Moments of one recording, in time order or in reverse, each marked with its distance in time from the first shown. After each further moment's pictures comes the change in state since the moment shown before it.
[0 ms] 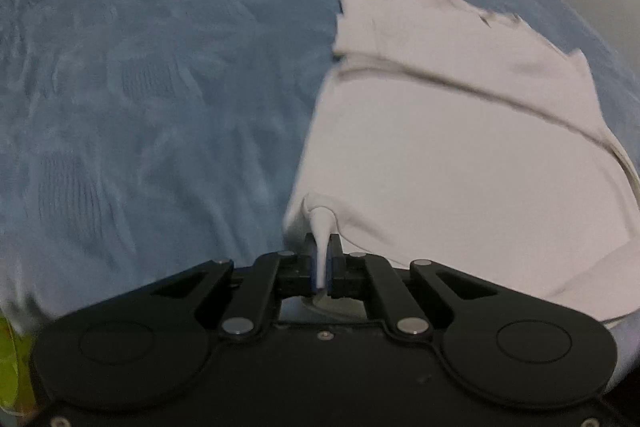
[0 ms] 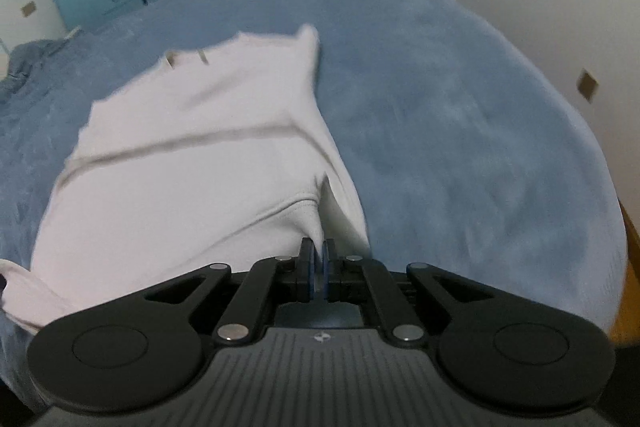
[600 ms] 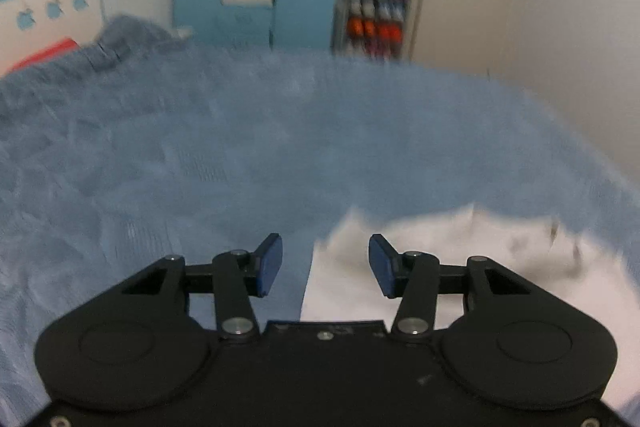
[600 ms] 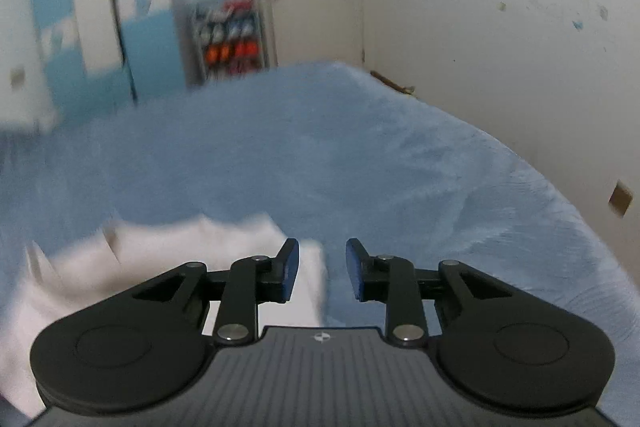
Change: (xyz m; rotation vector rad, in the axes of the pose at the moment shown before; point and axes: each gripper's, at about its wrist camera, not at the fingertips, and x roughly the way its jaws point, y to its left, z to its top) left arm 0.104 -0.033 0.221 -0.007 -0.337 -0.018; right arm 0.164 -0.005 0.185 -0.047 -0.293 -0.045
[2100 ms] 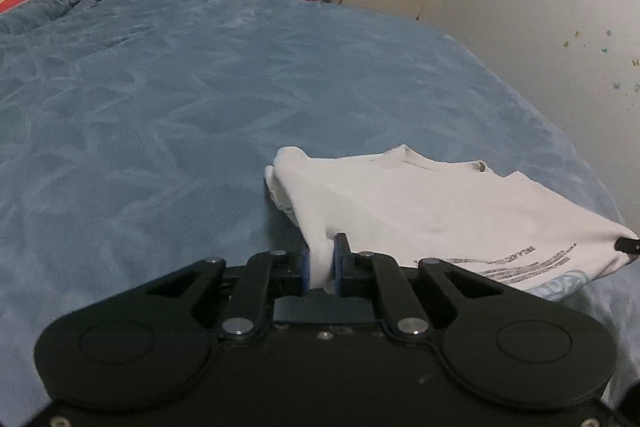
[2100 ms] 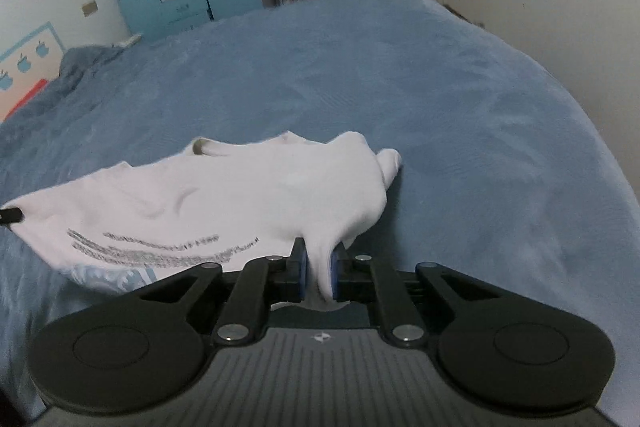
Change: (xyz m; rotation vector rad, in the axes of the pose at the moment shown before) left arm -0.160 0.020 -0.074 0.015 0.142 -0.238; right arm -0.143 0.005 -0.064 -0.050 0.249 0.242
